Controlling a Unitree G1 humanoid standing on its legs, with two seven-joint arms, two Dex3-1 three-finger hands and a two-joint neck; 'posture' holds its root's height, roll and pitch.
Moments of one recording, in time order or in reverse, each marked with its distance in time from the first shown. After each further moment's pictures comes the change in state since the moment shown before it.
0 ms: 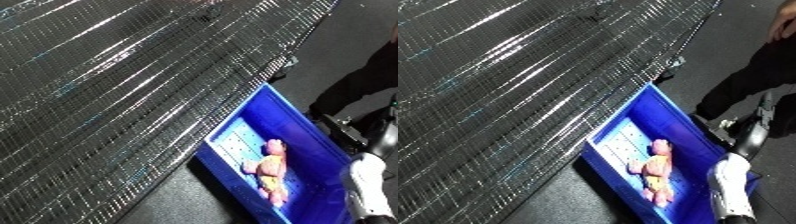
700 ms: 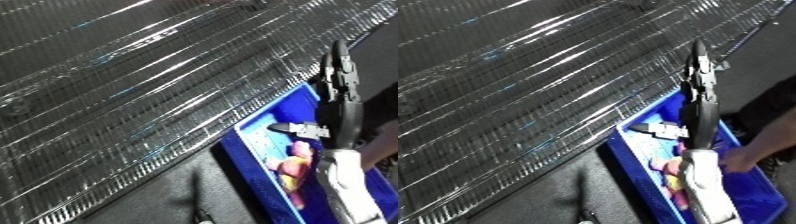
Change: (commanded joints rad) left arm 0.046 0.004 0.071 -0.041 0.030 0.070 0.019; right arm -0.007 0.179 0.349 -0.565 -0.222 0.153 0.187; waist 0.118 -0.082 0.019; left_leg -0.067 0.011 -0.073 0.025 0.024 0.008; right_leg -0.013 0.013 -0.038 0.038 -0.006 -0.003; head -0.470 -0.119
